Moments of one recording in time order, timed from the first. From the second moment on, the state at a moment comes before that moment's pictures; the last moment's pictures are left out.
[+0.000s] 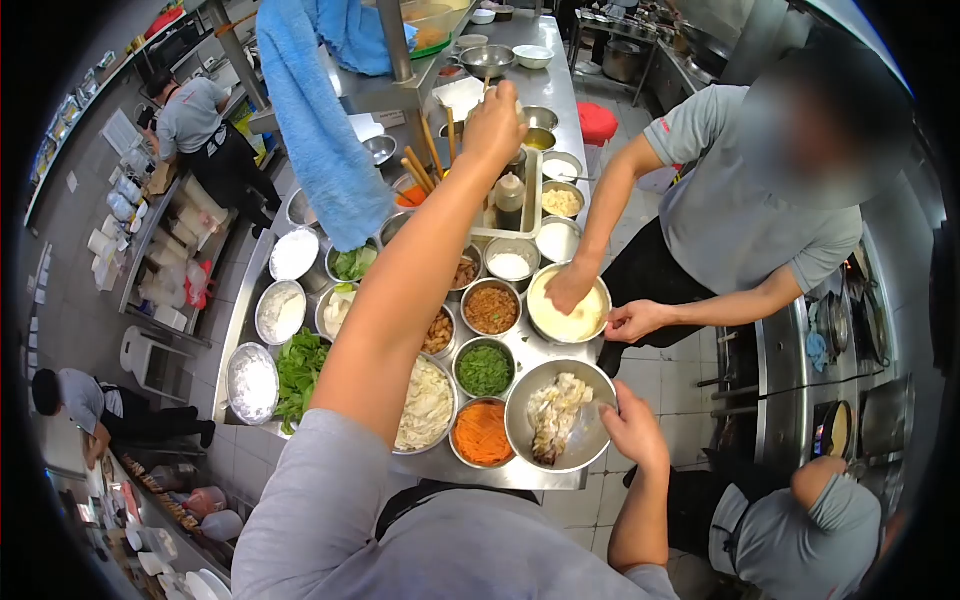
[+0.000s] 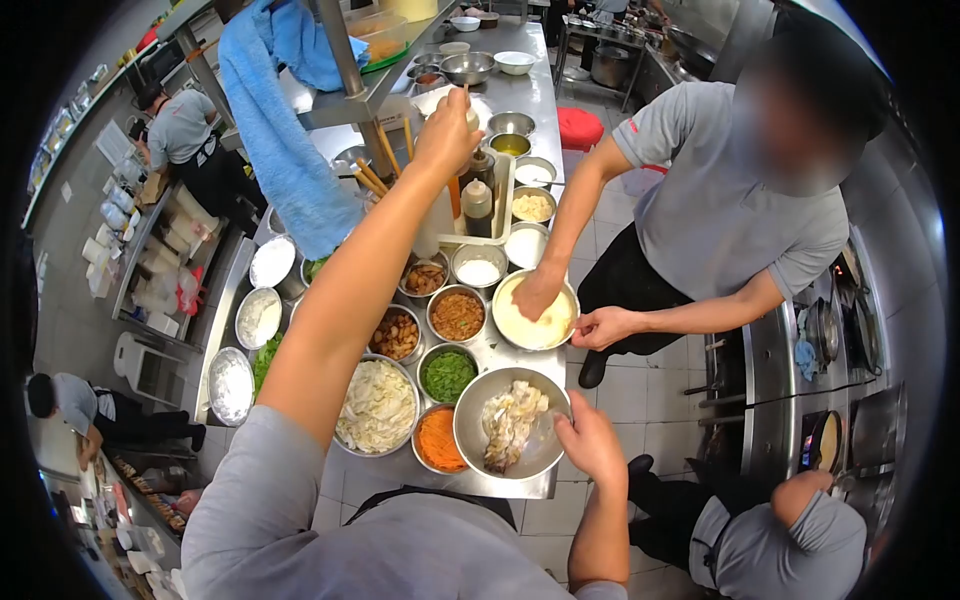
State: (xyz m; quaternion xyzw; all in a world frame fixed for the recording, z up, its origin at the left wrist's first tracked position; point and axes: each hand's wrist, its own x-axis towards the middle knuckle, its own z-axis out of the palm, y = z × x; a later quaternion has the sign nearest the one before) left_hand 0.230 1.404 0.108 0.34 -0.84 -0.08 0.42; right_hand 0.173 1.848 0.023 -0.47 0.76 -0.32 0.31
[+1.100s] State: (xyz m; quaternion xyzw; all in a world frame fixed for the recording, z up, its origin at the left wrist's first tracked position) left_hand 0.273 1.523 0.020 0.26 -0.84 -0.33 0.34; right_hand 0.188 1.810 0.018 -0.54 0.73 -0.29 0.31
